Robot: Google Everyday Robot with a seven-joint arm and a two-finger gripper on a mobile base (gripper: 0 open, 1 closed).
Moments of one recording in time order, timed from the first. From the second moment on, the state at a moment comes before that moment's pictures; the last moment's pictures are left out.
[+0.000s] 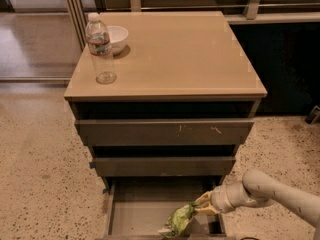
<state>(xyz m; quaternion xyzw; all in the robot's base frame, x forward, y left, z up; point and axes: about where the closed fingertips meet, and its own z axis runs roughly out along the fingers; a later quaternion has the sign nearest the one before) 0.461 -0.163 0.344 -0.57 0.71 0.31 0.27</state>
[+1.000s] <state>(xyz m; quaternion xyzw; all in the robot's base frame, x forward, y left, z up) 0.477 -0.144 0.279 -0.59 0.69 0.26 0.32</state>
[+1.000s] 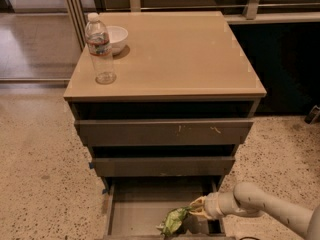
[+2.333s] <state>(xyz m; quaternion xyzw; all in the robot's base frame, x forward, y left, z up) 0.550 -0.120 0.184 -0.61 0.68 0.24 0.33</state>
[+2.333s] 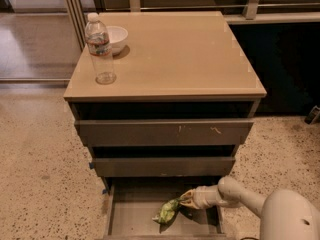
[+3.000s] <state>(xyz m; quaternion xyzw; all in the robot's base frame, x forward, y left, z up) 0.554 -0.121 0.161 -0.62 0.68 0.24 0.30</state>
